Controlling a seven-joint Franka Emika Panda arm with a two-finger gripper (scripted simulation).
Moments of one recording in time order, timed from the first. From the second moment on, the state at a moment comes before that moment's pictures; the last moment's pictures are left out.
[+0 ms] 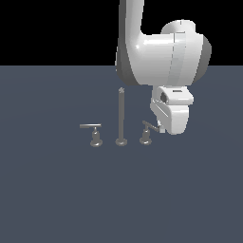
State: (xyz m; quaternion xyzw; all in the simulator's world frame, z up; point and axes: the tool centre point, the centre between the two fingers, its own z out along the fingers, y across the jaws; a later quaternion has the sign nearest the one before) arm -0.034 -0.138 0.089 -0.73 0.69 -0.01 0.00
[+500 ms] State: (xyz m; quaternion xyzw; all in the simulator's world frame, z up) arm -0.049 -0.123 0.089 -0.72 0.69 0.00 0.00
